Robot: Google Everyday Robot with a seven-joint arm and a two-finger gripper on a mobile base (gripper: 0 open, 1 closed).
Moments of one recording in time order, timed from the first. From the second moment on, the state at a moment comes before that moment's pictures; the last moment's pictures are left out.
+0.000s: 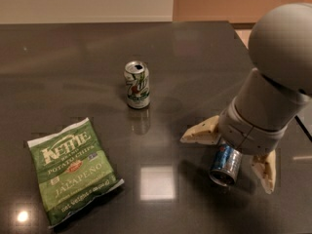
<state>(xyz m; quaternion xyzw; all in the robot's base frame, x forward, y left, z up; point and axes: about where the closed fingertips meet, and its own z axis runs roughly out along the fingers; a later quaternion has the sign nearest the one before) 0.358 -0.141 0.845 -0.96 0.28 0.03 0.07</state>
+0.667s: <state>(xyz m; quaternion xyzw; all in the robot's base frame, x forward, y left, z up) 0.368 -0.142 0.837 -0.96 0.26 0.03 0.04</state>
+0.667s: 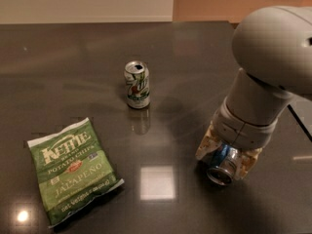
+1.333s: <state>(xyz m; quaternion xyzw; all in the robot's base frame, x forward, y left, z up) 0.381 -0.129 0.852 -0.95 0.30 0.05 0.03</state>
